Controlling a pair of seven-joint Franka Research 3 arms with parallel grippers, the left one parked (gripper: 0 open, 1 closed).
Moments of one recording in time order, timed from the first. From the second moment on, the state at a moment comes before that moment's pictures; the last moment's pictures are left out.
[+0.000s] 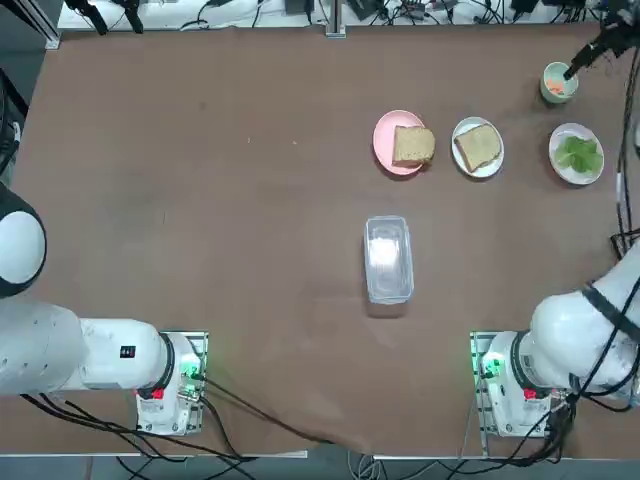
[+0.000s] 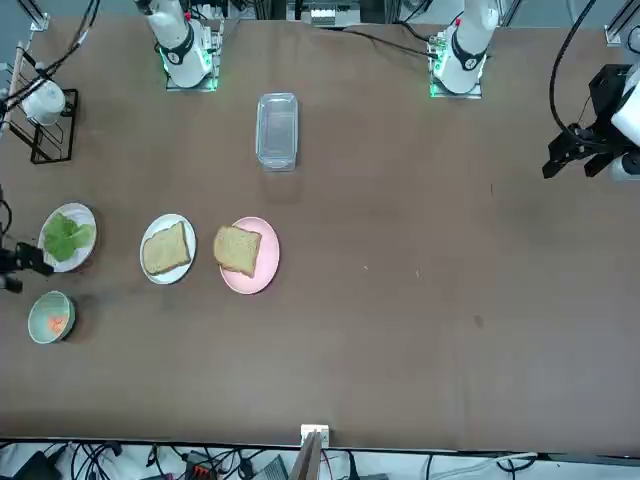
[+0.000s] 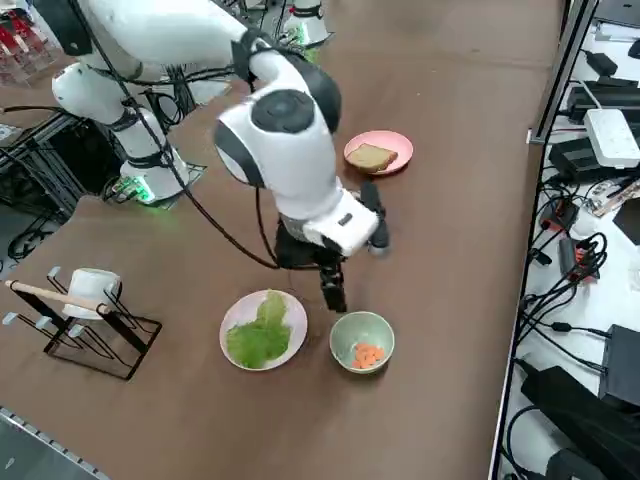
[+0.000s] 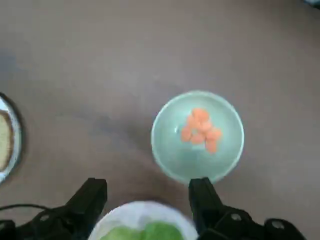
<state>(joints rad) -0.40 0.70 0.01 -1.33 0.08 2.07 -0.99</state>
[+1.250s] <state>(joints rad) -0.36 0.89 0.01 -1.27 -0.04 2.21 -1.12</state>
